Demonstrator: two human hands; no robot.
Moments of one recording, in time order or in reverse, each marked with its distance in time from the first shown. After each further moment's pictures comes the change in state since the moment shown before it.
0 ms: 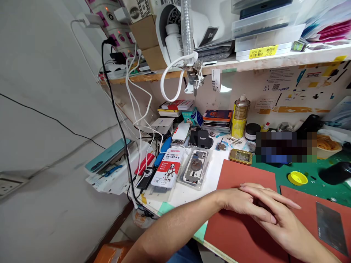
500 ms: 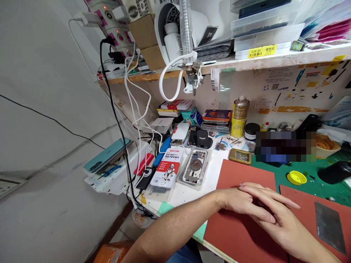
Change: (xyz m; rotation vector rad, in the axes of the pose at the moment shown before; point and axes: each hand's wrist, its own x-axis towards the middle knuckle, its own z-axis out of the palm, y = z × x) left_hand 0.001 -0.001 -0.001 0.022 -0.020 0.014; right_hand 0.001 -0.005 -0.001 -0.013 -0.004 -0.007
